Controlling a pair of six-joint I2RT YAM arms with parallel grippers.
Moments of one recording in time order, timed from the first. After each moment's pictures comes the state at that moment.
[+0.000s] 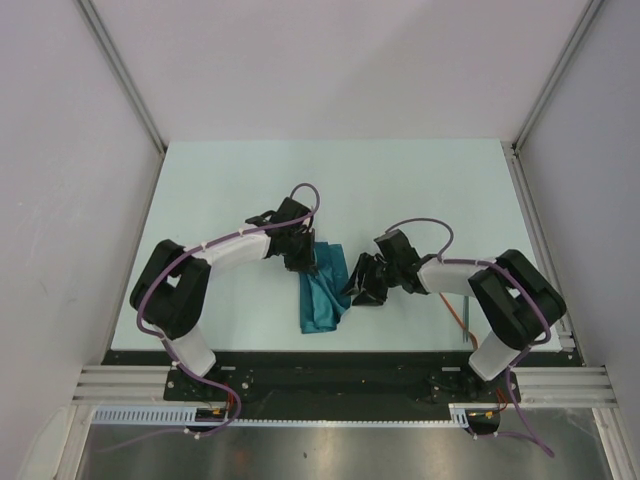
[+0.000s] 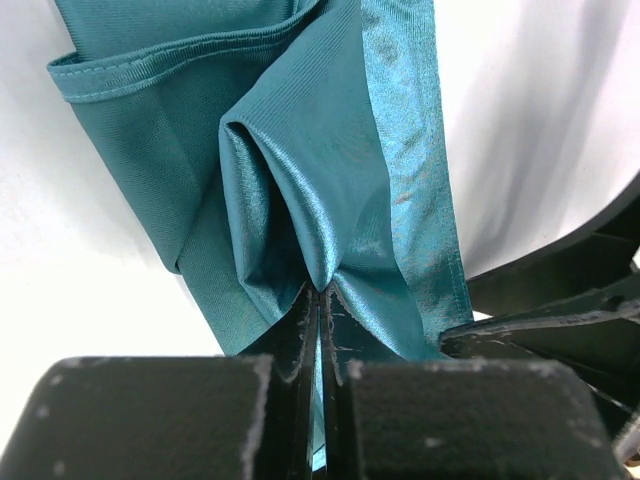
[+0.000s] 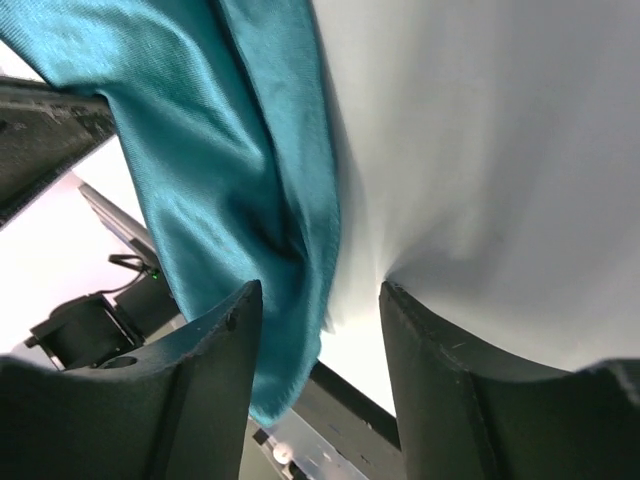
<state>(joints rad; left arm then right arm) -0.57 1.71 1.07 -0.45 0.20 -0.57 0.61 1.63 0.71 0.00 -0.46 1.00</state>
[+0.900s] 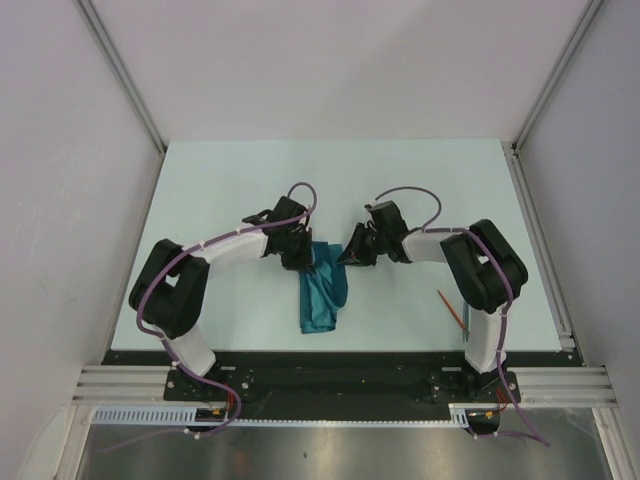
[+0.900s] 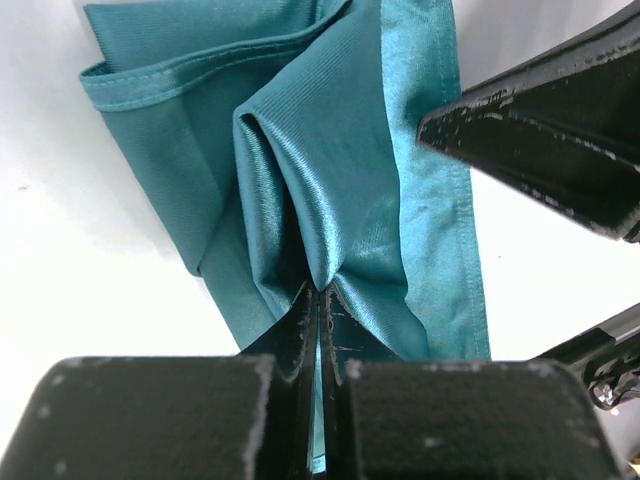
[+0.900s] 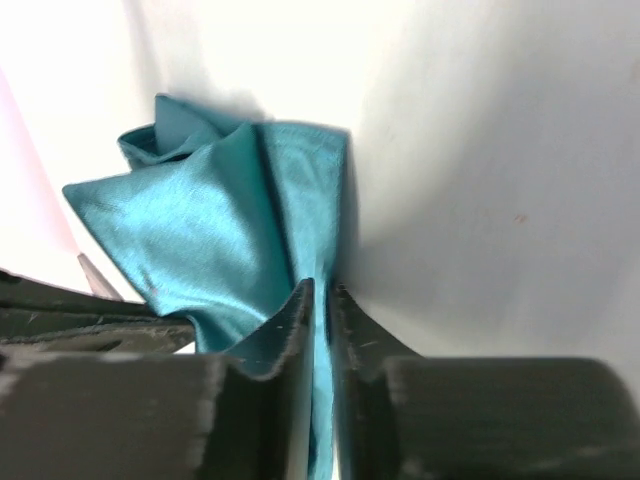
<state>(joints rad) -0.55 1.71 1.07 -0.45 0.22 -0.54 0.52 1.93 1.00 0.12 -0.44 0.83</state>
